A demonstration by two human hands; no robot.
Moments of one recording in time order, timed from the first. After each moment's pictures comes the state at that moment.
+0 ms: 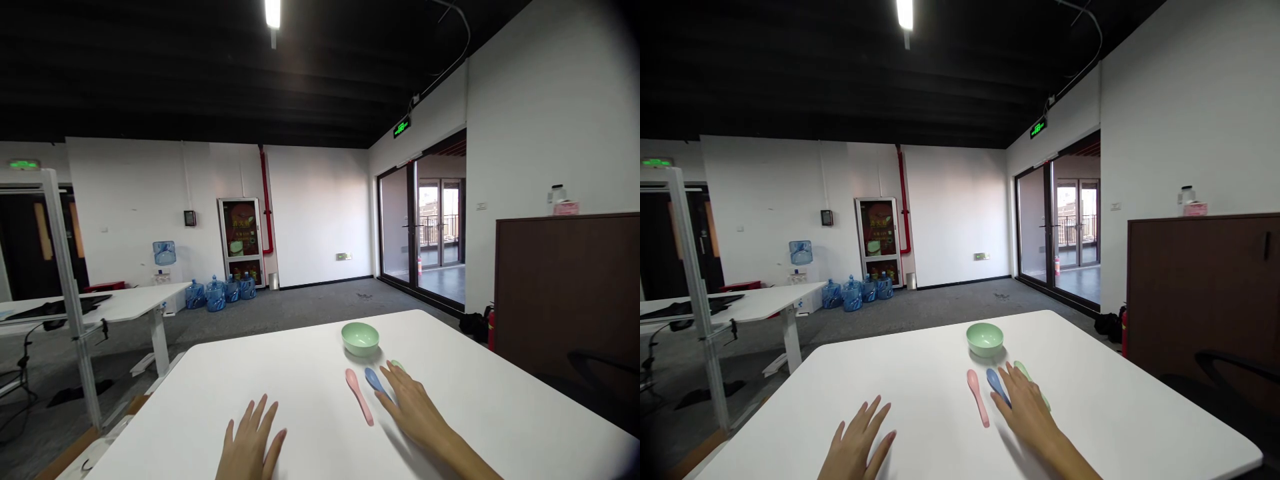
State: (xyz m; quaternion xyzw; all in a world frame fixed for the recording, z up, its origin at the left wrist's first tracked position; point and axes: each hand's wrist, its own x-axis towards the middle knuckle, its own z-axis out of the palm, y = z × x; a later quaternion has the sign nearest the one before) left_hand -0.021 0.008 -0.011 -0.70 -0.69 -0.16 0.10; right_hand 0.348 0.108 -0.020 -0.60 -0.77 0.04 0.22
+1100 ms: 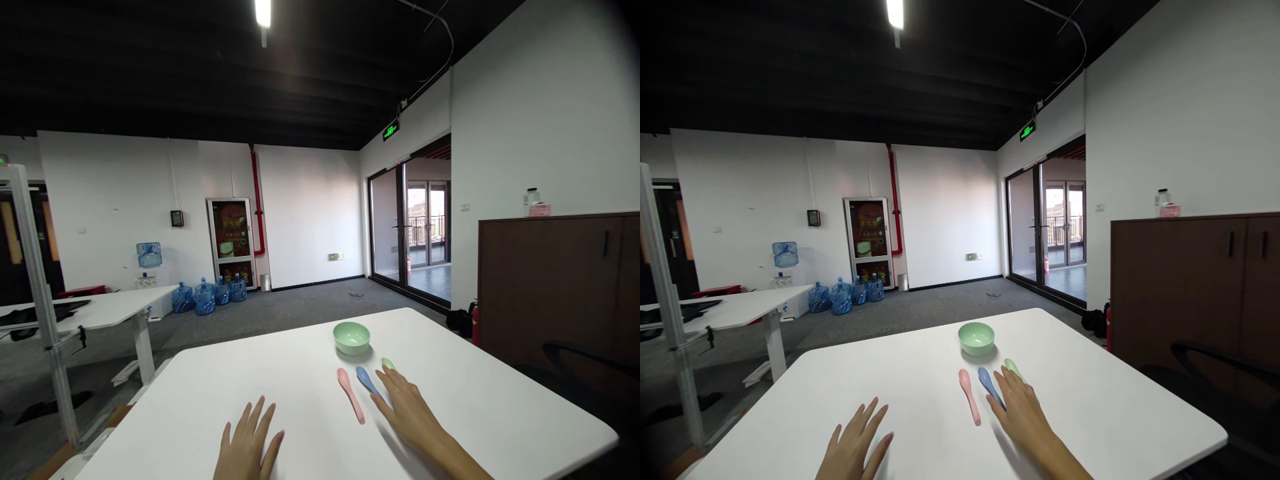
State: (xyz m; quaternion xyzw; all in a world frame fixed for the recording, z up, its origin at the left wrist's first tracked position) left_hand -0.015 0.016 -0.015 -0.71 -0.68 -0.16 0.09; right_hand 0.350 0.092 -0.017 -0.61 -0.76 0.03 0.20
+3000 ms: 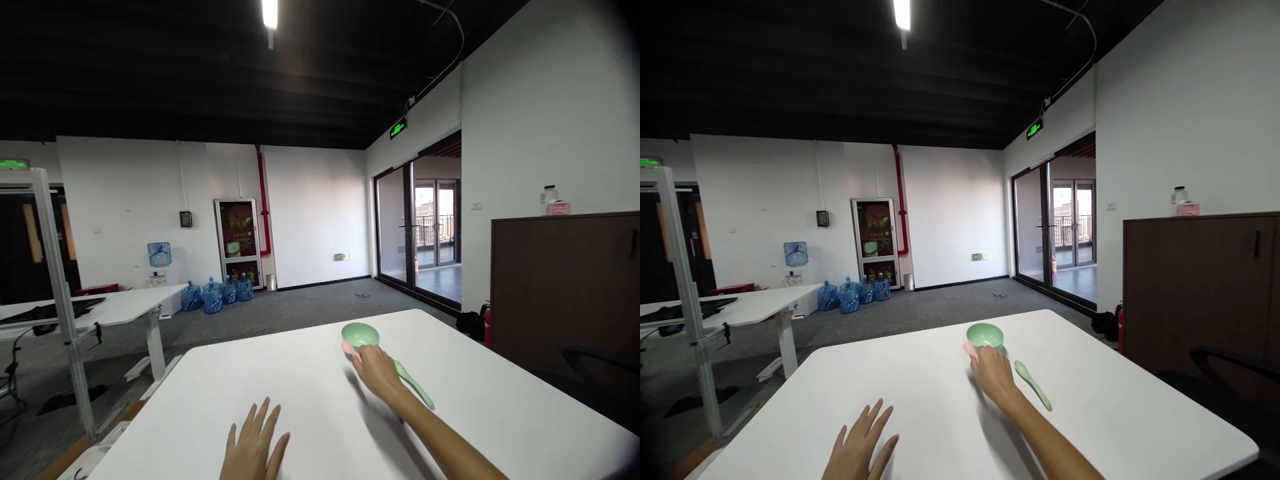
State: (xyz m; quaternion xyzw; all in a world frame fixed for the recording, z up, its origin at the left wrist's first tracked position) left_hand -0.020 0.007 -0.009 -0.71 -0.69 -0.14 0.10; right_hand 0.275 0.144 0.040 -0.64 -0.73 -0.04 0.23
